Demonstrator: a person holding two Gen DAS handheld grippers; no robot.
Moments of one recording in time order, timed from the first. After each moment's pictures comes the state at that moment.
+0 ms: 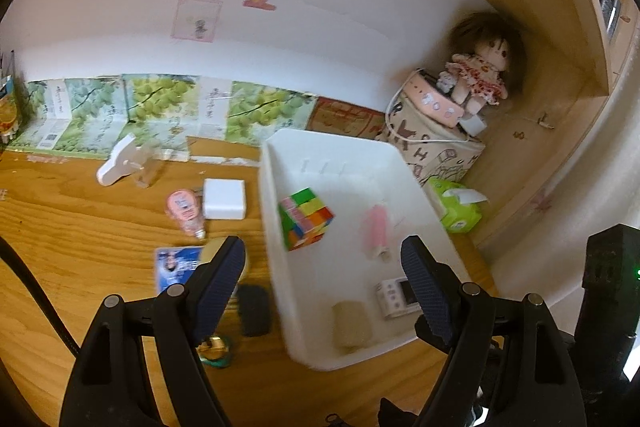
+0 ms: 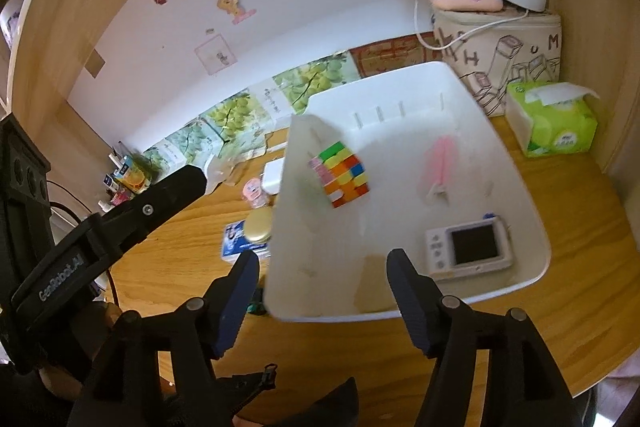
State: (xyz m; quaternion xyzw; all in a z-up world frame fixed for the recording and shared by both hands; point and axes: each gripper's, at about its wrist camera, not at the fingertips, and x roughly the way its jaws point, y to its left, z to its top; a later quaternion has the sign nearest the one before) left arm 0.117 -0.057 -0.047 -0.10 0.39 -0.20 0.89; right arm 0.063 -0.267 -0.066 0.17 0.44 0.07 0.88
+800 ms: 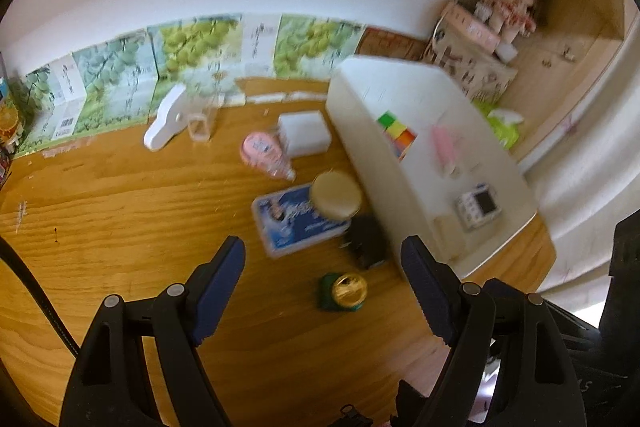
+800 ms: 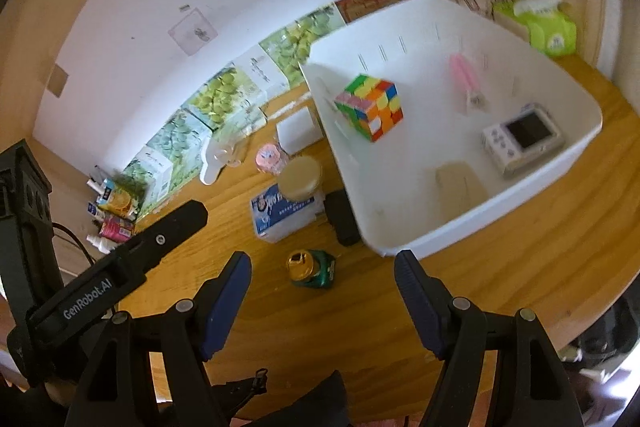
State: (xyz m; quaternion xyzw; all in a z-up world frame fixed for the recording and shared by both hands) left arm 0.144 0.031 -0.091 -0.01 0.49 -0.23 0.84; right arm 0.049 -0.169 -0.106 0.27 0.47 -0.03 0.84
